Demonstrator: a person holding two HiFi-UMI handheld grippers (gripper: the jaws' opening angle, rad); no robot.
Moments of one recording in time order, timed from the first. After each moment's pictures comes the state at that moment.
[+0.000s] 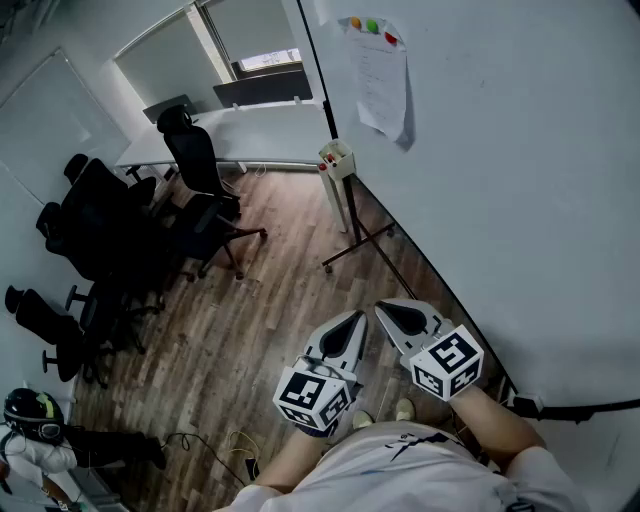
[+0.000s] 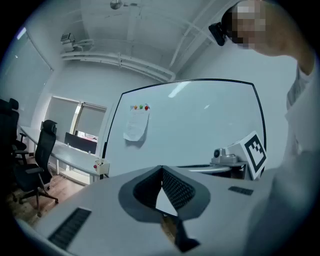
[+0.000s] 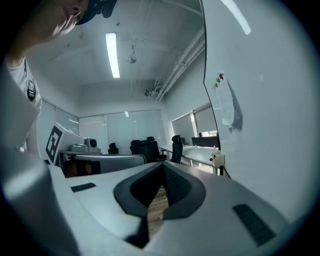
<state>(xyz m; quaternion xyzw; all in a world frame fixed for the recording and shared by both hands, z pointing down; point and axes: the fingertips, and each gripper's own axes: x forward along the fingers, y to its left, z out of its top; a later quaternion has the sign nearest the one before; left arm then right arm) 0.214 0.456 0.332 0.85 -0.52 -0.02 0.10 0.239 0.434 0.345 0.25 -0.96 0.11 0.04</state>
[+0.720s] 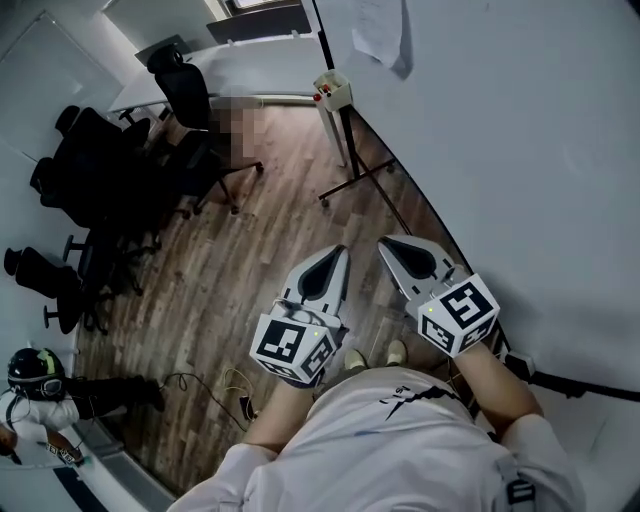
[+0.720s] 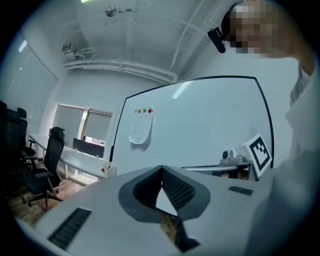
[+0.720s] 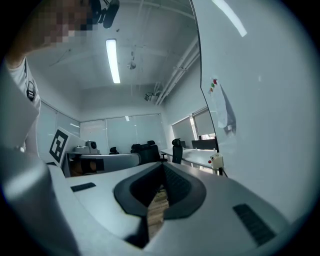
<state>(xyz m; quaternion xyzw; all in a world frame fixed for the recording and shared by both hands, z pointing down) 0.215 0.460 0.322 0.82 -0.56 -0.02 0.08 0.273 0.434 0.332 0.25 -0.96 0.10 0.00</state>
